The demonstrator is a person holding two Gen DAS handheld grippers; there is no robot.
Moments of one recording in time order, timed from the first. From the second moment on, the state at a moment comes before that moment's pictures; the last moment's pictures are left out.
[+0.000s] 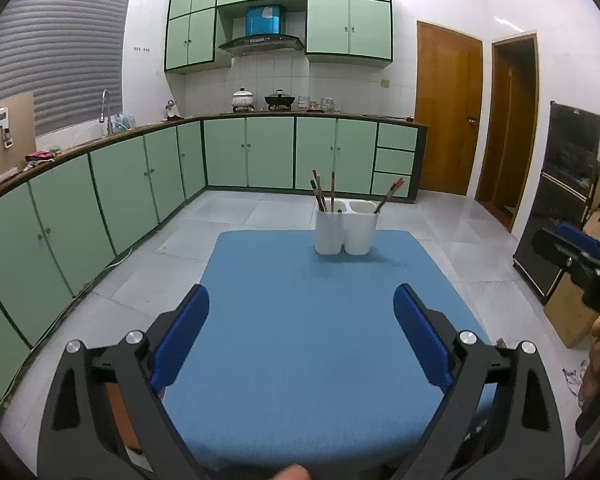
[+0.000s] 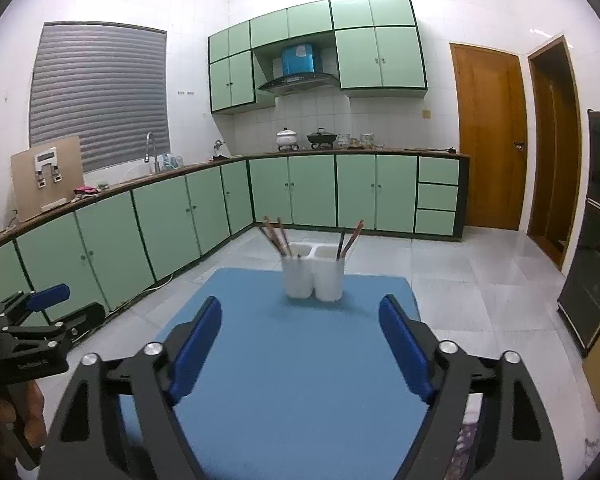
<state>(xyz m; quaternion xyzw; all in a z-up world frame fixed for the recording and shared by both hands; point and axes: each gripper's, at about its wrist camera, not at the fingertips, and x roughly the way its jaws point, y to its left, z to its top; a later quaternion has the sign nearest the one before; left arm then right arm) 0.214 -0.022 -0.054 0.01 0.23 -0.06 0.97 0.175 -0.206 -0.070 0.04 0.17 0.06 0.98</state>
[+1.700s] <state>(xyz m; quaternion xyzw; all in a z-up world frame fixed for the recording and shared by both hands) 0.019 -0.026 -0.035 0.00 0.22 0.01 0.98 0.015 -0.180 -0.067 0.03 0.18 0.02 0.98</state>
